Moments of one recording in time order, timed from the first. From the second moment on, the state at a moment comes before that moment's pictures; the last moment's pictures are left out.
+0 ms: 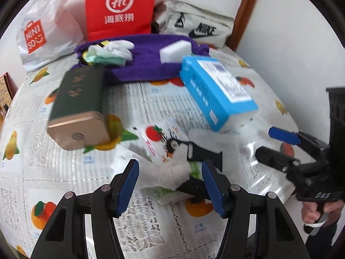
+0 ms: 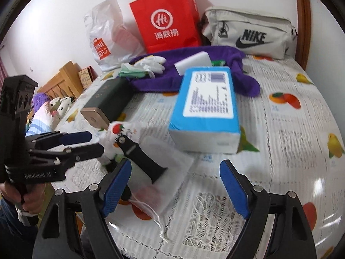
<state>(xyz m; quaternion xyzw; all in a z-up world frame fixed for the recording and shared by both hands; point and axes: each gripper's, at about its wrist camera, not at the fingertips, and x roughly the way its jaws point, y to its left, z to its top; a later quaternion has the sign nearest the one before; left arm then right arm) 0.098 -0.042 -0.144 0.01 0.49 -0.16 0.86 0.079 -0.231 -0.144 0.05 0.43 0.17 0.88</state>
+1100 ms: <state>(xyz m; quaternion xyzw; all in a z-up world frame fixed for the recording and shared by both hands) 0.105 0.033 -0.147 -0.04 0.46 -0.07 0.88 0.083 -0.206 -0.179 0.03 0.44 0.17 0.88</state>
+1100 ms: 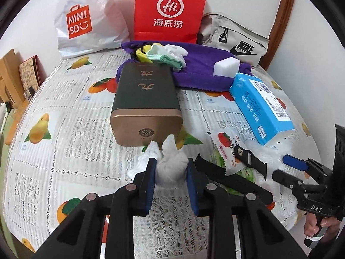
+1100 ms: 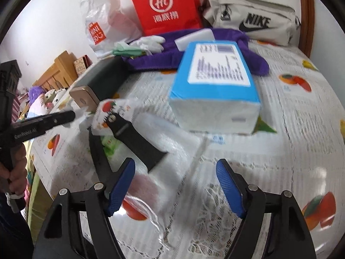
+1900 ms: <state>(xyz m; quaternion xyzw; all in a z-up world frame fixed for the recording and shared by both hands) 0.107 0.046 -0.157 -0.07 0.46 -0.09 0.88 0.103 -0.139 -0.178 -0.02 0.45 0.30 0.84</state>
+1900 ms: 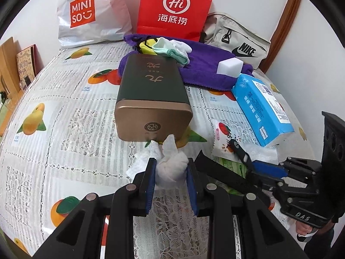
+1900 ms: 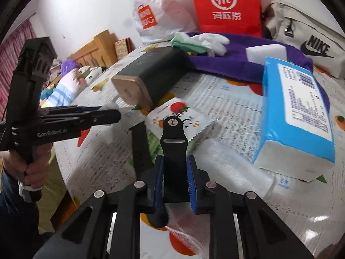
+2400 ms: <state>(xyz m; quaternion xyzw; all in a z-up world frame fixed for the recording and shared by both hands) 0.101 0.052 -0.153 -0.08 0.46 -0.07 0.88 0.095 -0.151 -0.163 0.00 0.42 0.29 0.86</state>
